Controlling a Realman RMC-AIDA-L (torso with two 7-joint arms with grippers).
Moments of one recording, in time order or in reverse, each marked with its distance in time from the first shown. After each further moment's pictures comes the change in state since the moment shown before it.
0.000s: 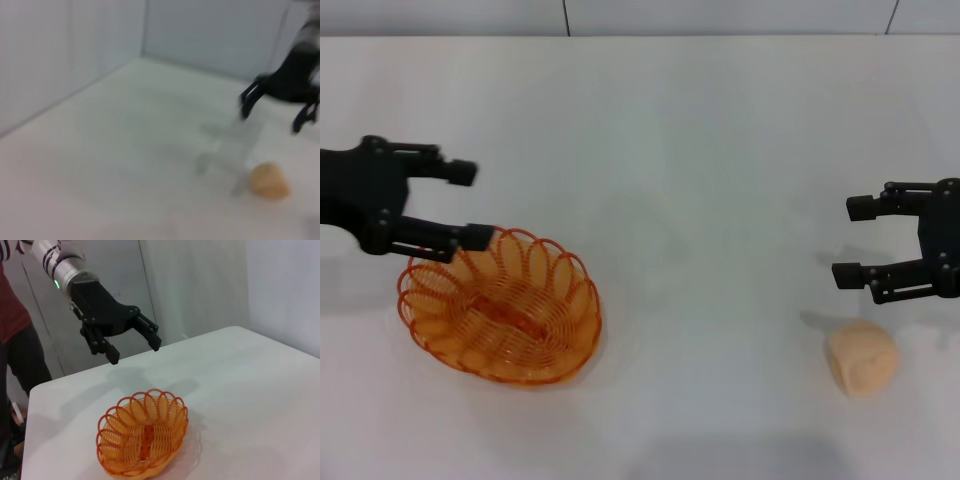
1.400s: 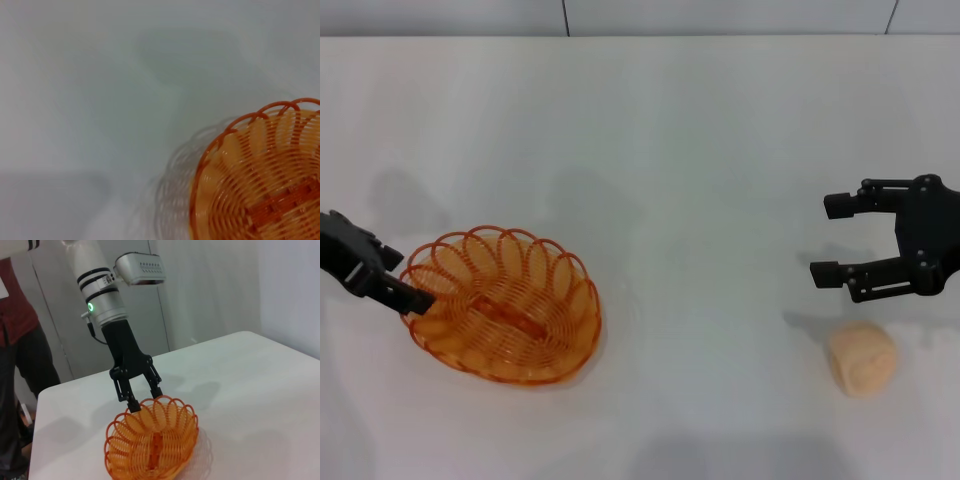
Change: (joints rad) left arm -0.163 -0.057 0.025 -0.032 0.650 -0.118 -0.301; right arm 0.012 0.003 -0.051 0.000 0.023 0.027 0.009
